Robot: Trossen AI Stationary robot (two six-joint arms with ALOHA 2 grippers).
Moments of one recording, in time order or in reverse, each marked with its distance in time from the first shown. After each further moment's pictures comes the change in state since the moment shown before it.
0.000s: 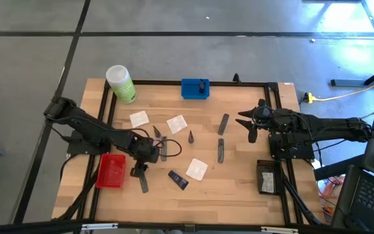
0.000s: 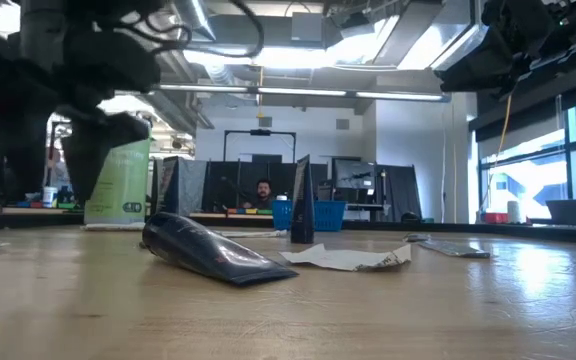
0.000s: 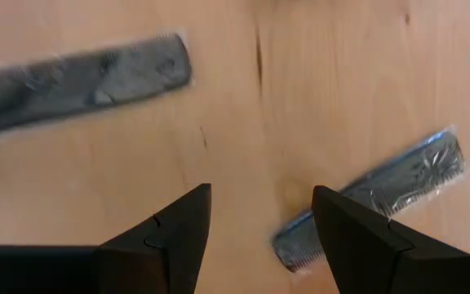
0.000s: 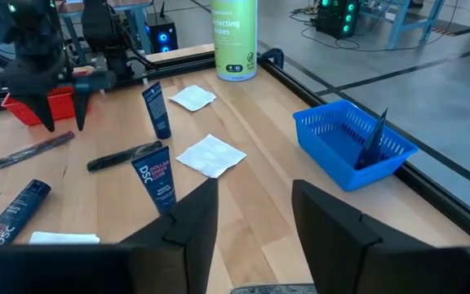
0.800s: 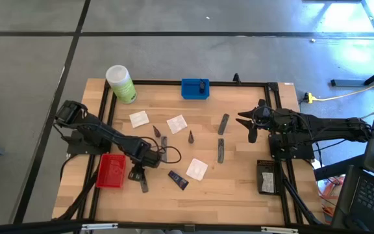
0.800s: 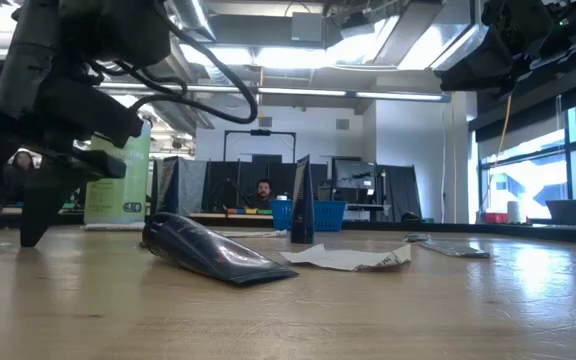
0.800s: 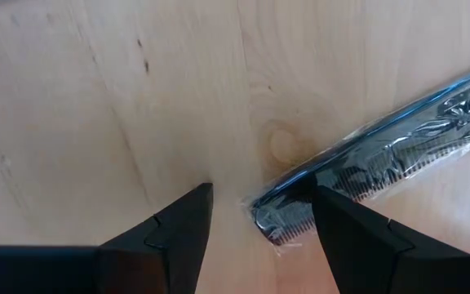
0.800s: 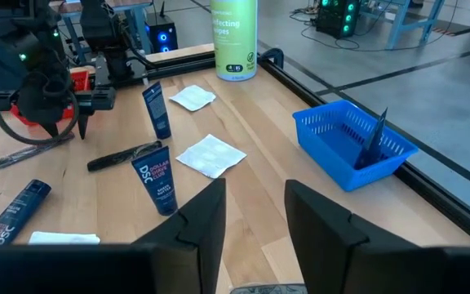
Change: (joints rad) left arm -0.036 0.168 0.005 -0.053 0.084 -0.034; right arm 0.000 0.000 0.000 0.000 0.000 0.000
